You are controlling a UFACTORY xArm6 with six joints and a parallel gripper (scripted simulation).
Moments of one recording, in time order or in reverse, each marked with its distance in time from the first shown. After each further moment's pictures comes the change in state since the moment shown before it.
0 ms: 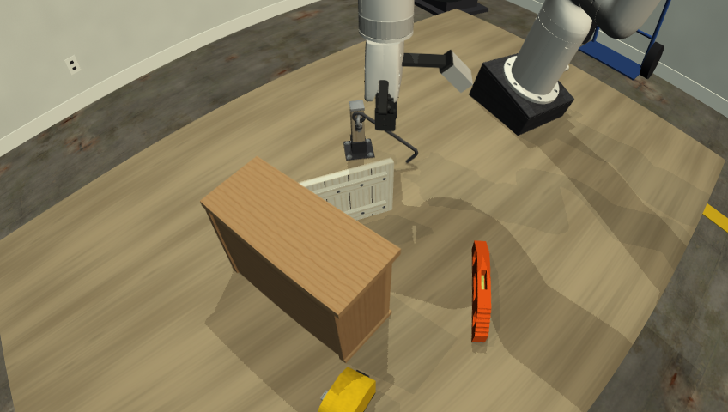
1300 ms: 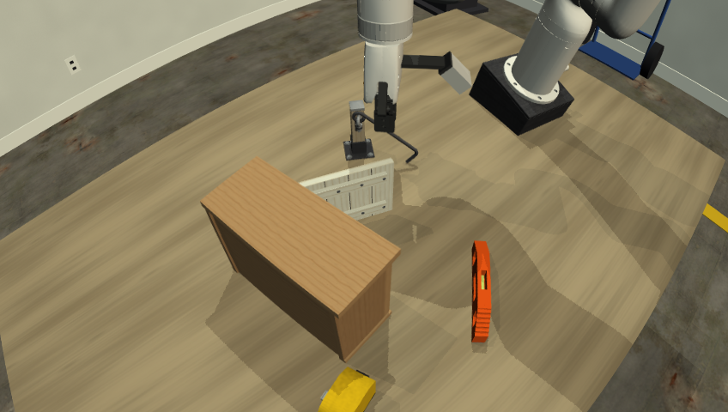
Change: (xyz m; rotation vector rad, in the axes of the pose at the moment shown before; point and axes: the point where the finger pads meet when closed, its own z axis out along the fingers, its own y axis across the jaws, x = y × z) arm -0.001 0.001 0.003 0.000 0.000 0.000
